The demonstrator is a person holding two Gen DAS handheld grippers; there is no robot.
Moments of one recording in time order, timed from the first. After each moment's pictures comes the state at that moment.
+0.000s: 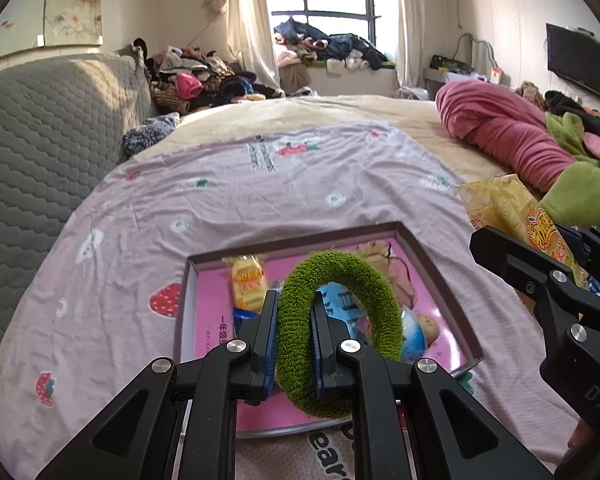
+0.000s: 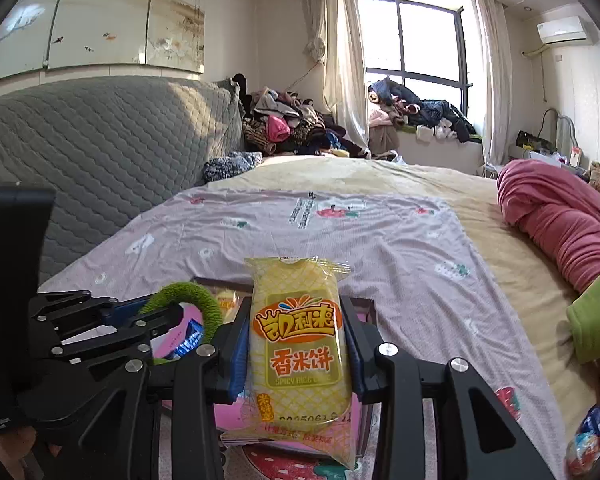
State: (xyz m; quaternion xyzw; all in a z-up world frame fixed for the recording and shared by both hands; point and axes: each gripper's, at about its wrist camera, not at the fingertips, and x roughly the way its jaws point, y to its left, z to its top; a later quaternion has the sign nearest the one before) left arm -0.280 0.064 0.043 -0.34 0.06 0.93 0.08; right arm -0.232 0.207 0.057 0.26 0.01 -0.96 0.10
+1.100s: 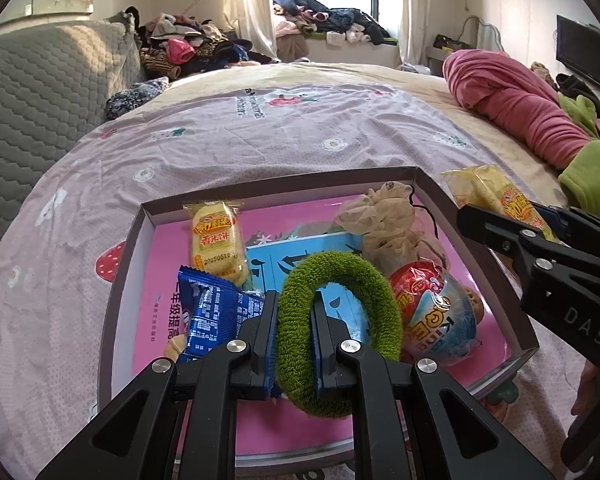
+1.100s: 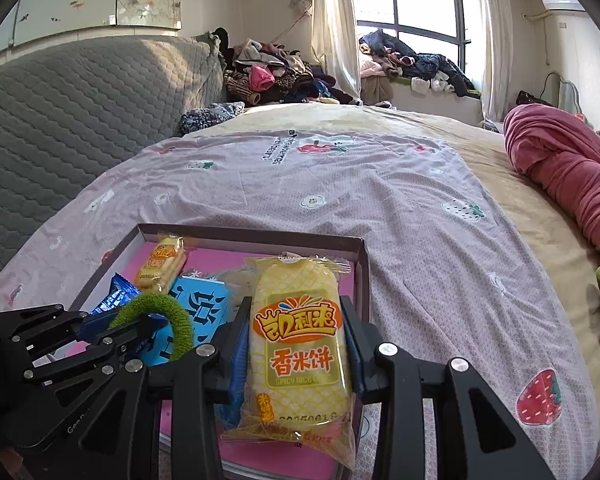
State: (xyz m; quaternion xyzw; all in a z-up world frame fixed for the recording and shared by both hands) left arm -0.322 0.073 -0.041 -0.38 0.05 0.92 0.08; right arm -0.301 0.230 -0.022 0.33 0.01 -0.94 0.08
